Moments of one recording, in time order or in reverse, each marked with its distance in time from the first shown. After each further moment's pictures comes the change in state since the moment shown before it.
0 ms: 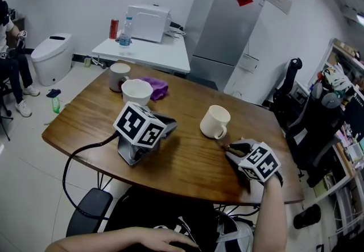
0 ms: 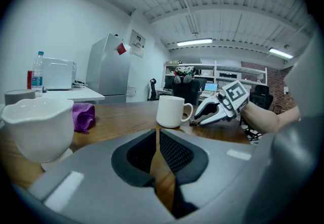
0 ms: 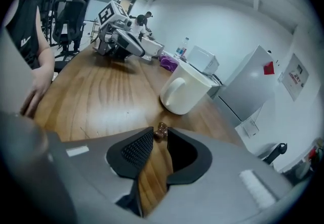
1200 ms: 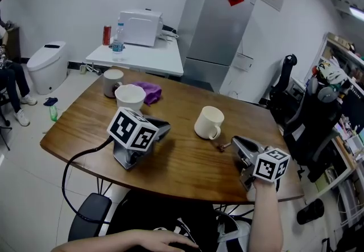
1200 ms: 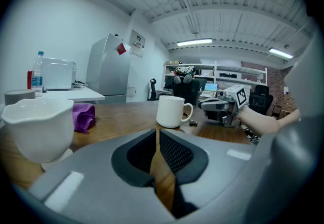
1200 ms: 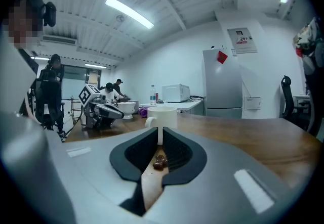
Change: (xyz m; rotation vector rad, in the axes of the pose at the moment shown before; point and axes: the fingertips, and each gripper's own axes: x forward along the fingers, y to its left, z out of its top) left arm -0.001 0.001 0.001 -0.001 0.002 -0.002; right arm -0.049 -0.041 0.021 0.604 -0.605 0.000
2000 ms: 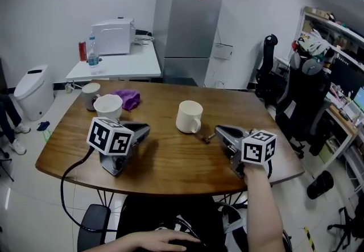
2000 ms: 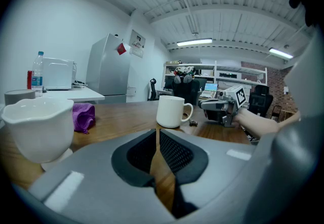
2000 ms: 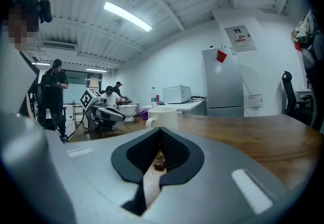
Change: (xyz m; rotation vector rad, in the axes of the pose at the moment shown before) left arm -0.007 0.005 -0.003 0.001 -0.001 0.002; right arm 0.005 0.006 0.000 0.027 -0.022 0.032
